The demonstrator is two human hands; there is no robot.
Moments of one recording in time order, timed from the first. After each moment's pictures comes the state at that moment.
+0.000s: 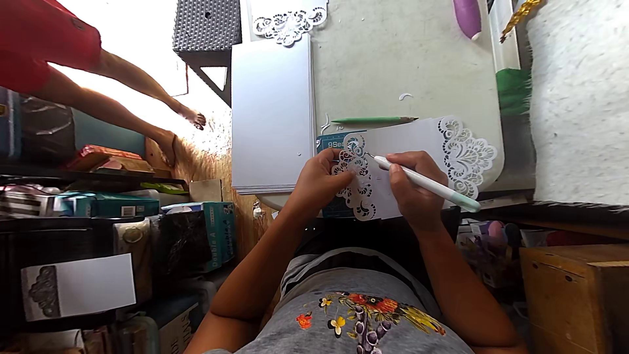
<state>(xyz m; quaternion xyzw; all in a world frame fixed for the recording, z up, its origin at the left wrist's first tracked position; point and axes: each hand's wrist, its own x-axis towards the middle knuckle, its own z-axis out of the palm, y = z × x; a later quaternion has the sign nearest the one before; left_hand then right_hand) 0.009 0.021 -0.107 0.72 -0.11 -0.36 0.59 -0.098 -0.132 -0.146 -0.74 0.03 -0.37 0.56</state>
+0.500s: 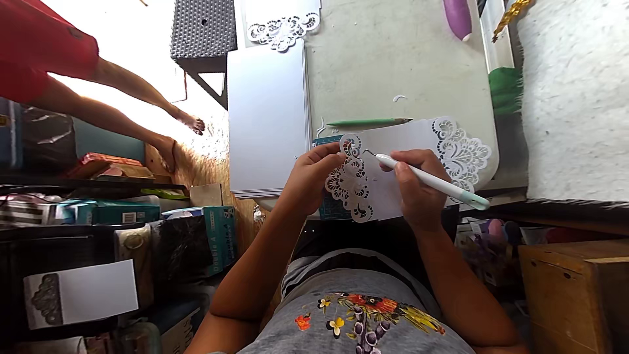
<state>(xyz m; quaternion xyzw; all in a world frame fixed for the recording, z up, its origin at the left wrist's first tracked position) 0.016 0.015 -0.098 0.61 -0.04 -0.39 0.69 -0.102 -0.134 -0.145 -0.69 0.05 -0.37 0.62</state>
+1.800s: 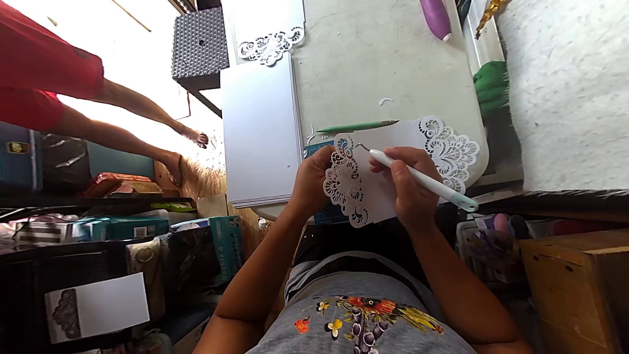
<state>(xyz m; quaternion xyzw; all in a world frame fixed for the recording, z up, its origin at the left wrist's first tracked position) 0.016 0.005 -0.121 0.72 -0.31 -0.21 0.59 -0.101 -0.137 -0.146 -0.64 0.02 -0.38 0.67</state>
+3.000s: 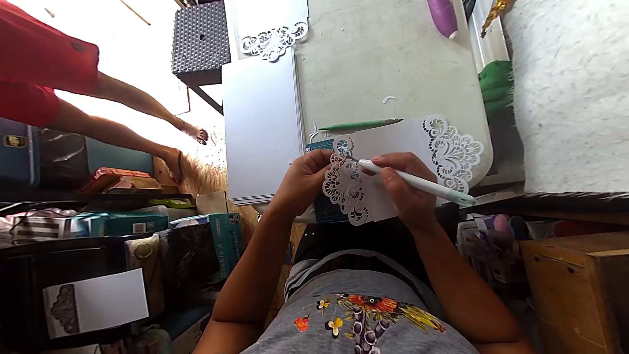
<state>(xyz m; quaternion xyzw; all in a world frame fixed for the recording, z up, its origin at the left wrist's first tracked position) 0.026 0.025 -0.111 0.65 -0.21 -0.36 0.63 -0.100 -0.140 -0.145 -0.66 -0.03 -0.34 0.67</state>
